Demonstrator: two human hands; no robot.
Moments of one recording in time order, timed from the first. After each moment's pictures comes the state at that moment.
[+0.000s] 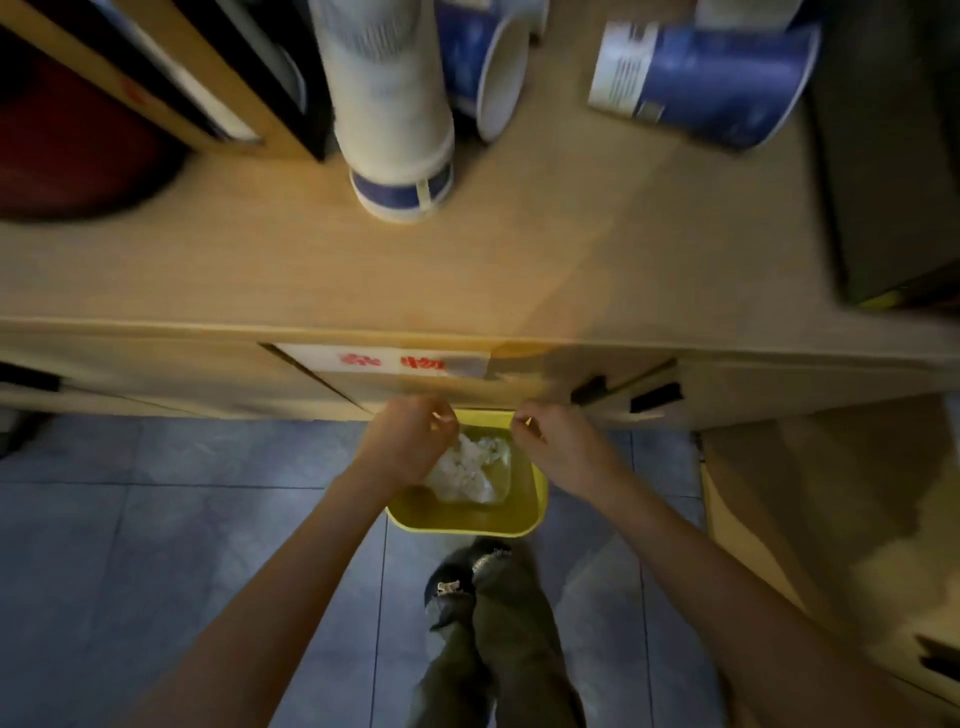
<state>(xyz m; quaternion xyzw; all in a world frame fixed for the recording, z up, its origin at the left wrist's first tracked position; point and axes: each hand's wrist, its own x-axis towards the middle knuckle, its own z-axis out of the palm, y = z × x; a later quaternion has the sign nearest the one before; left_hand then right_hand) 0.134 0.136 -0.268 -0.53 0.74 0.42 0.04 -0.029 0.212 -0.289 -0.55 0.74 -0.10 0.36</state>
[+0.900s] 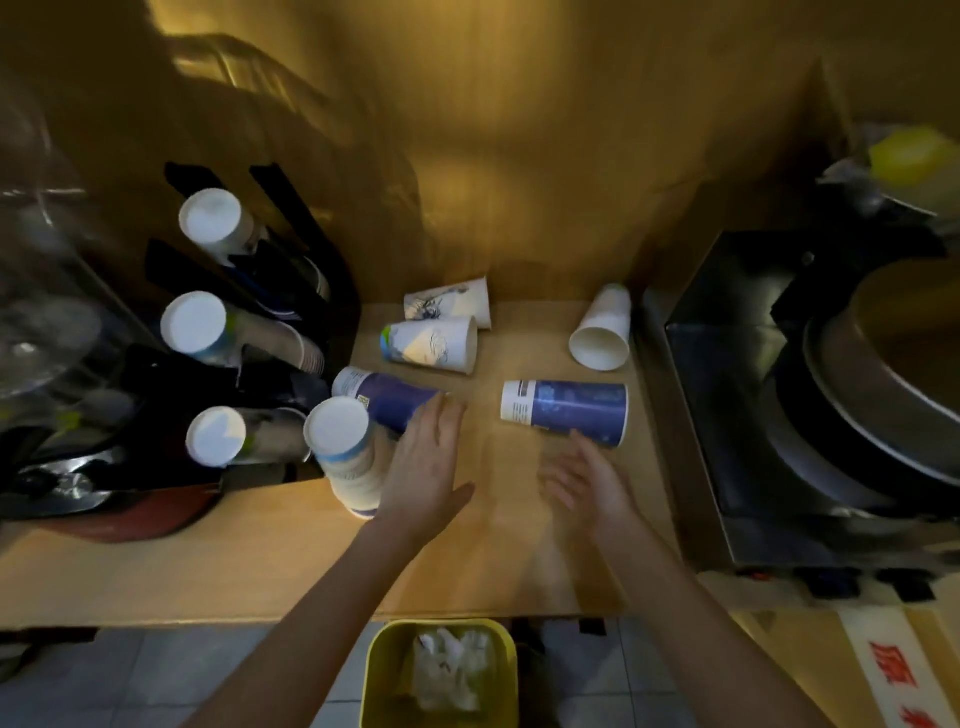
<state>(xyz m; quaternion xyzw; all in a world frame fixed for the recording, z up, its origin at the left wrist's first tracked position) 0.002 0.012 -0.093 -0.44 0.88 0.18 -0.05 -0.166 0.093 -0.108 0.04 0.62 -0.57 0.53</state>
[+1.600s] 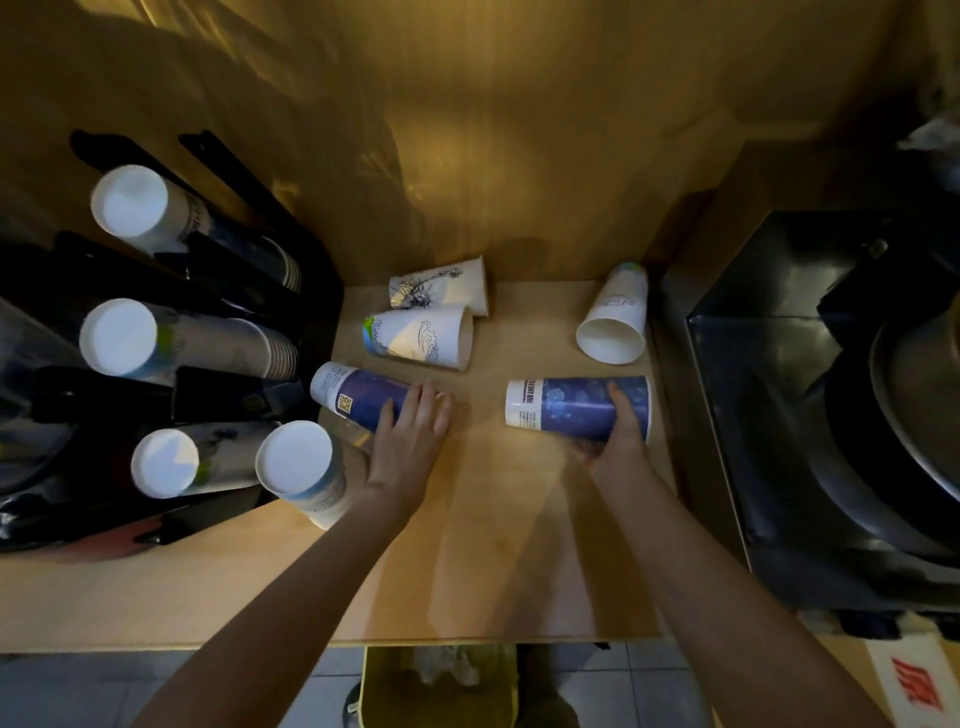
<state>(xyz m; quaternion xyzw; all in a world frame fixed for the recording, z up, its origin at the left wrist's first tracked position) -0.023 -0.046 -0.136 -0.40 0.90 -0.07 0.15 -0.219 0.026 -0.134 0.27 0.52 -0.68 0.44</state>
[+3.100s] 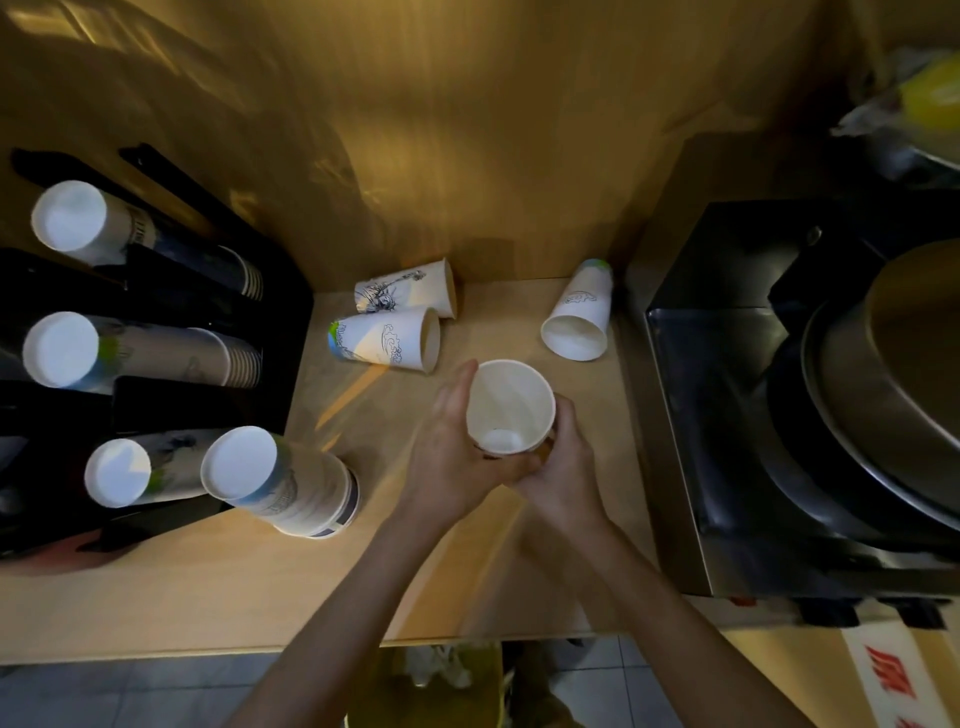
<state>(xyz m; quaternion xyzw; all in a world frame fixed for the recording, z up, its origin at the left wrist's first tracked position) -0.090 0.009 -0.071 -0.46 0.76 0.41 -0.19 -0.200 0.071 -0.124 -0.38 0.73 -0.48 0.31</state>
